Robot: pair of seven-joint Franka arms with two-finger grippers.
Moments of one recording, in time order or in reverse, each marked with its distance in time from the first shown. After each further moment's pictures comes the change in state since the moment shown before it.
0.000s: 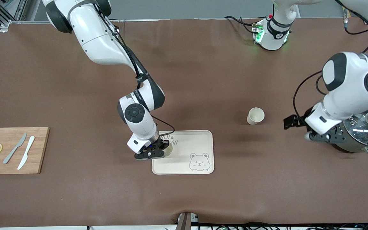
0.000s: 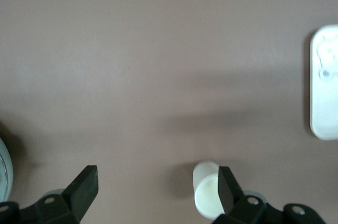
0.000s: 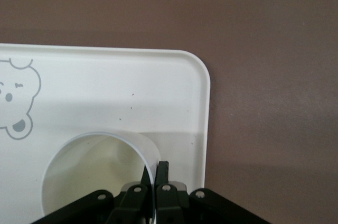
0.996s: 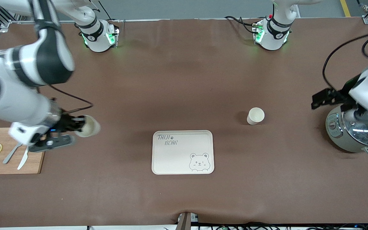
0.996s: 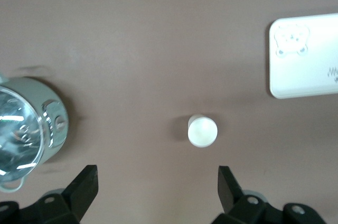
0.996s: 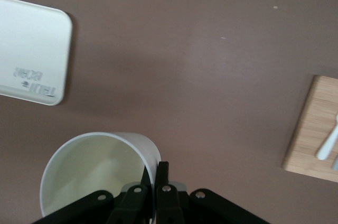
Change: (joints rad) left arm 0.011 -0.090 -0.004 0.426 -0.001 -0.585 0.022; right arm -0.386 -0.425 -0.022 0.079 0.001 -0.758 -0.573
